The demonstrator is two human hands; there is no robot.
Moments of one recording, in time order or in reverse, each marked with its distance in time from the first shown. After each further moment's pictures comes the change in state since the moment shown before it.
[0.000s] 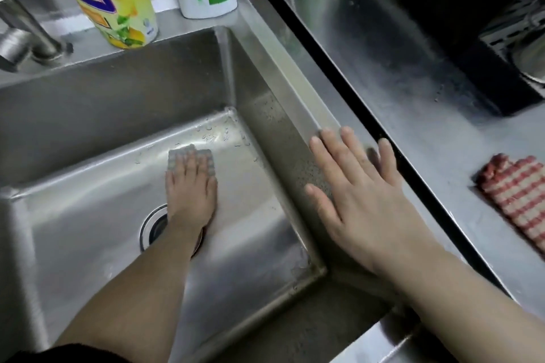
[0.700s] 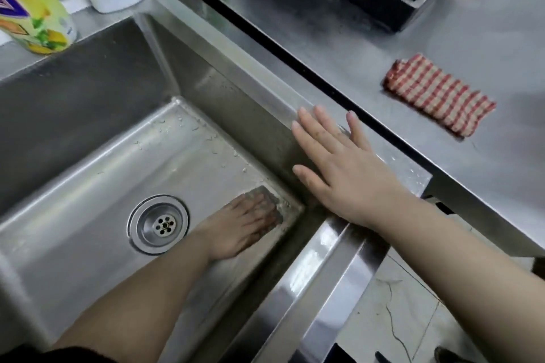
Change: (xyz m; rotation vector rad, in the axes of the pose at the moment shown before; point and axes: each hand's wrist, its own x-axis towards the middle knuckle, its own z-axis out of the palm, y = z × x) left_hand -0.083 0.038 0.014 0.161 -0.278 1.328; right_hand -0.080 -0.009 -0.017 0.121 -0.168 0.192
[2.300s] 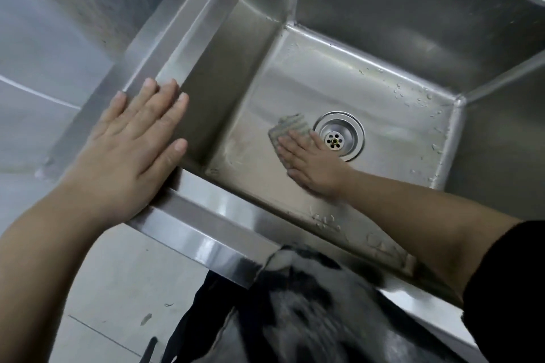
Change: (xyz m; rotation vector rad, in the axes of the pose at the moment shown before) left_hand -0.239 0.261 -0.145 -0.186 0.351 -1.837; right_hand 0.105 -0.182 0.227 -0.418 -0.337 -1.584
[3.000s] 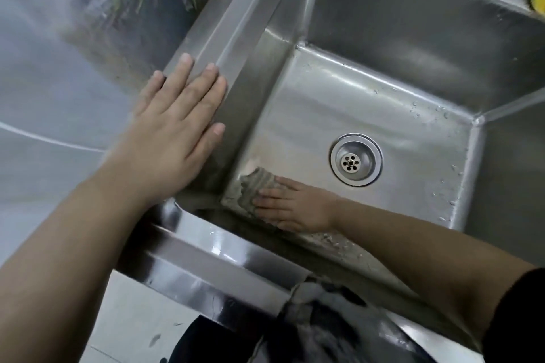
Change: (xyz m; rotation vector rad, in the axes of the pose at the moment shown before) left_hand 0.076 -0.022 -0.004 0.142 0.181 0.124; right_hand 0.042 -0.040 0.001 0.024 0.126 -0.438
